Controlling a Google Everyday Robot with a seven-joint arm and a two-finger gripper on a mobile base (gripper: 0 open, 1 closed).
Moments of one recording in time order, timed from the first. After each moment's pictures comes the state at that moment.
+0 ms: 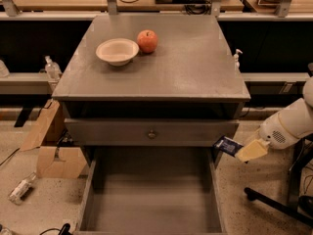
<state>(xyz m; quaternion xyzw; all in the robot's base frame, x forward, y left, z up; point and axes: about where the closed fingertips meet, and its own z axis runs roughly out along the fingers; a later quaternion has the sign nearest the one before) 0.498 -0.284 0.696 -0.40 0.89 0.18 0.15</state>
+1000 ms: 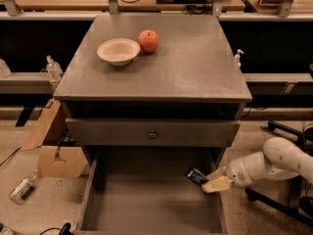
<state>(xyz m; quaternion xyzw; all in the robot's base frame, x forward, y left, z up) 0.491 -0.215 0.495 -0.38 0.83 0.36 0.19</state>
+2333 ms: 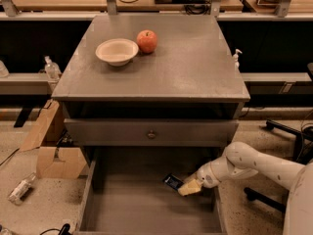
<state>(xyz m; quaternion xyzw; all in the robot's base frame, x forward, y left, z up) 0.518 -0.131 0.408 -0.40 0.83 0.36 0.15</state>
